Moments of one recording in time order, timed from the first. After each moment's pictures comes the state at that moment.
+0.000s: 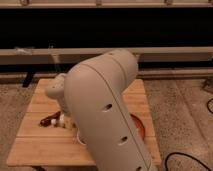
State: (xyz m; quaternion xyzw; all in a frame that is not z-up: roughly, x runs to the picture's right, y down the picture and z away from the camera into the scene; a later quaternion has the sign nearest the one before) arm -0.176 0.159 0.825 -0.36 0.13 0.16 0.91
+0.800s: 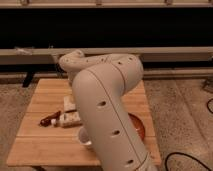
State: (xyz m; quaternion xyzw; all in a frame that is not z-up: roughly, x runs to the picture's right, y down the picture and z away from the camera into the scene) arm -0.175 0.015 0.897 -0.34 0.06 0.27 0.90
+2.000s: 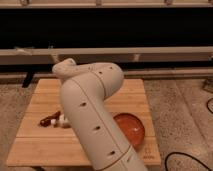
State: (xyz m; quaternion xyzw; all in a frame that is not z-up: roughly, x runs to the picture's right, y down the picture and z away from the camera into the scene) arm -0.236 0.066 0.939 -0.35 0.07 0.26 0.90
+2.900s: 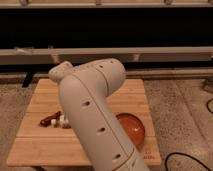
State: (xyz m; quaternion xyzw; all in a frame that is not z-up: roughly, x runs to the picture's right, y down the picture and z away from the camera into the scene) arm -0.218 0.093 0.907 -0.36 0.09 0.23 0.90
